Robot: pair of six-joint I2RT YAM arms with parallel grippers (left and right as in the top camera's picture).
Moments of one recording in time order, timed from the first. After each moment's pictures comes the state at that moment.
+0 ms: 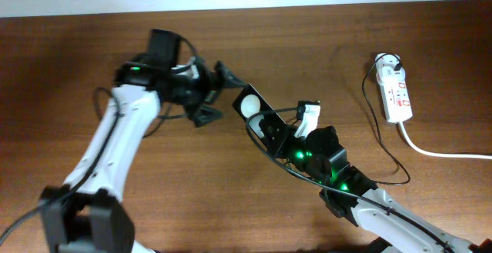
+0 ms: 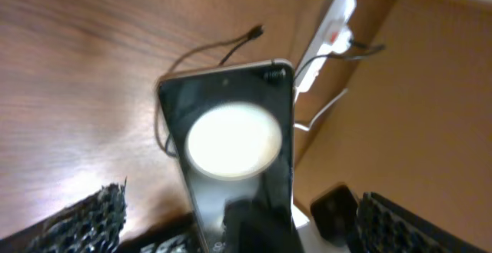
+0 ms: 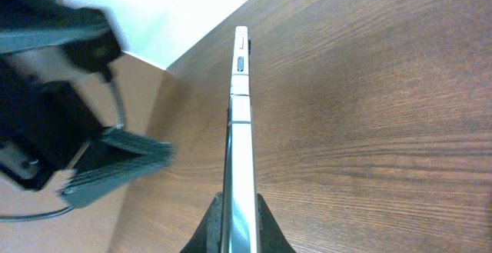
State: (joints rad) left arm -0.18 1.70 1.47 -0.92 0.79 -0.82; right arm 0.59 1.23 0.48 0.41 -0.12 0.94
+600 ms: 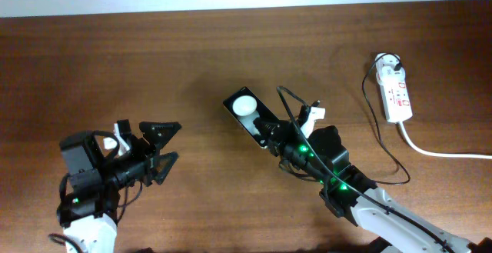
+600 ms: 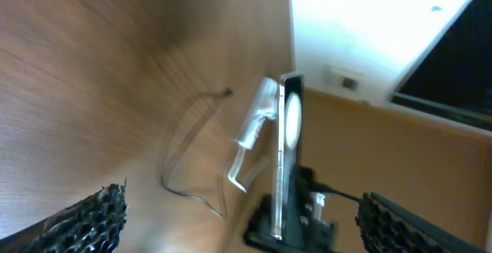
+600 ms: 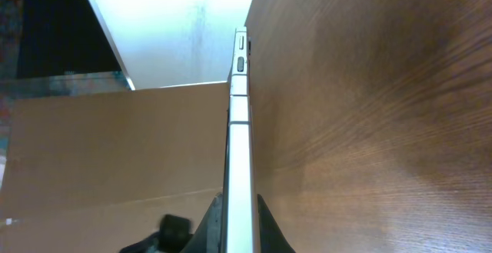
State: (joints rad) left arm 0.28 0.97 0.62 -0.47 0.99 -1.00; right arm 0.59 1.23 0.48 0.49 -0.20 1.50
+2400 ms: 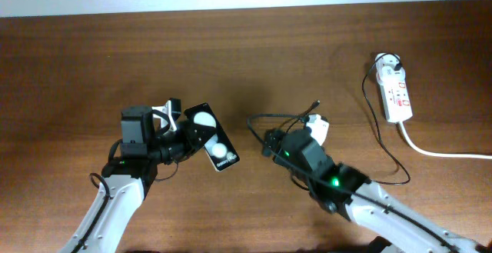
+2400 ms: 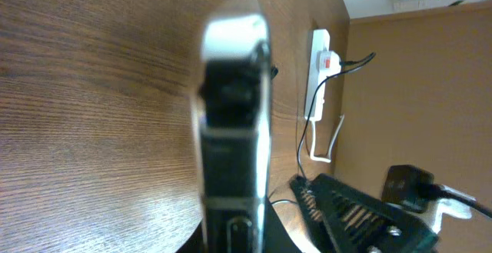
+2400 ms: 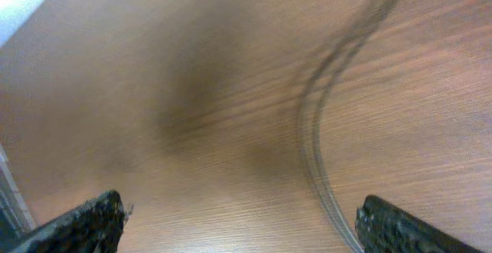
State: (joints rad) left arm -0.06 1.30 0.62 -0.09 0.79 -0.75; right arm 0.69 1.24 0.69 -0.32 0.26 1.00
